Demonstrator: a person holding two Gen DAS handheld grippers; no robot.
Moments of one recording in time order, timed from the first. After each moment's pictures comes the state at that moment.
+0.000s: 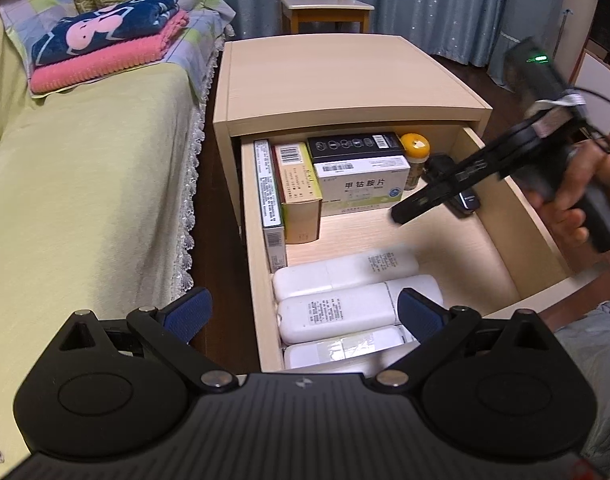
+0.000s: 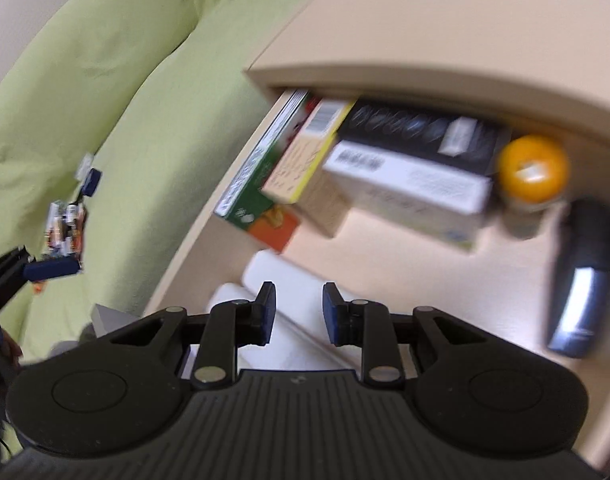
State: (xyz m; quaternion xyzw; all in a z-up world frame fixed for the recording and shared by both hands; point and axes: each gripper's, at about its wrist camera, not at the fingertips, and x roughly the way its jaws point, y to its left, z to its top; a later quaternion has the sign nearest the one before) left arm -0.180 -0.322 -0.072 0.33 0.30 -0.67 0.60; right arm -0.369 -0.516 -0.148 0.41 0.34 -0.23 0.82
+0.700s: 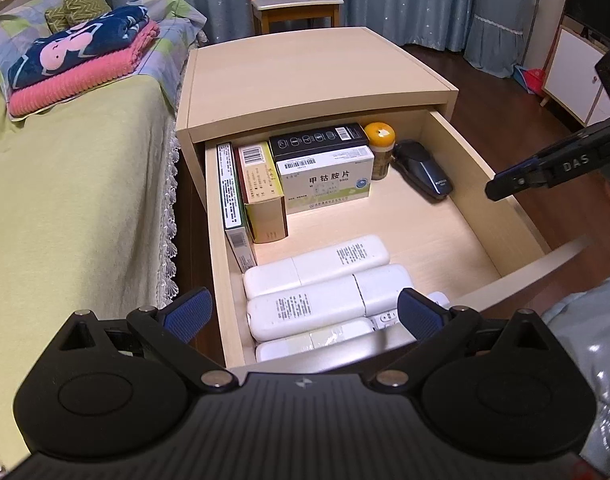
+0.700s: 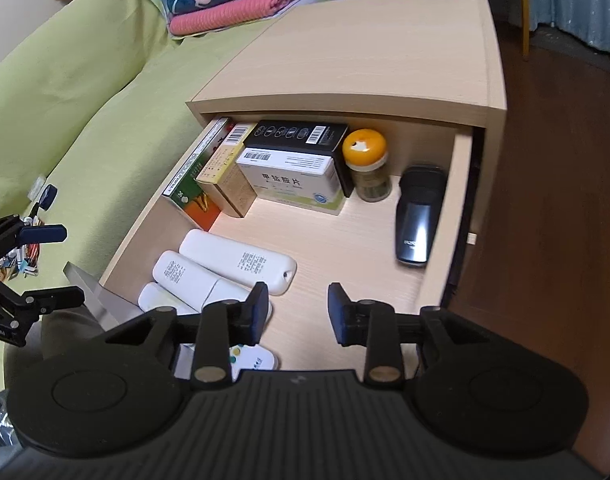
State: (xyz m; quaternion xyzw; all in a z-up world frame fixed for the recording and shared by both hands) left arm -0.210 -0.312 -0.074 0.35 0.27 -0.68 0.58; right arm -0.480 -0.449 -0.115 0.37 0.32 -0.35 0.80
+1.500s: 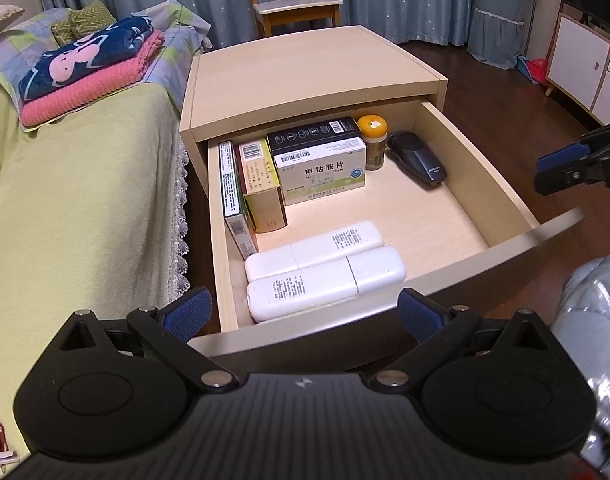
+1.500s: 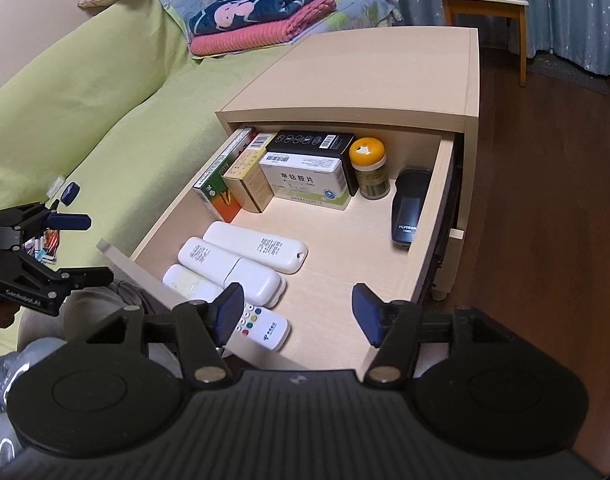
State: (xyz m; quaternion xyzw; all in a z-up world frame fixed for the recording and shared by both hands) left arm -0.225 -0.279 -0.068 0.37 0.25 -0.67 0.59; right arm -0.520 -0.387 -0.088 0.34 0.29 -0.35 0.83
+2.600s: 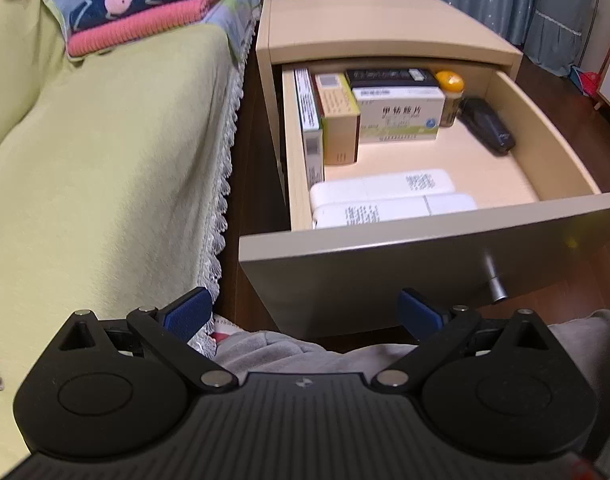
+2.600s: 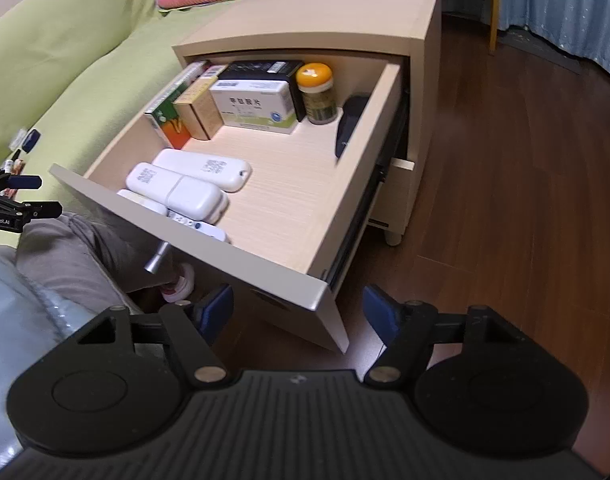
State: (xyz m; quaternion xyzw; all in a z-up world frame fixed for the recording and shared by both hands) left arm -0.169 -0.267 -0.122 0.36 0.31 -0.61 0.63; right arm -0.554 -0.367 -0.139 0.33 0.36 -0.38 0.78
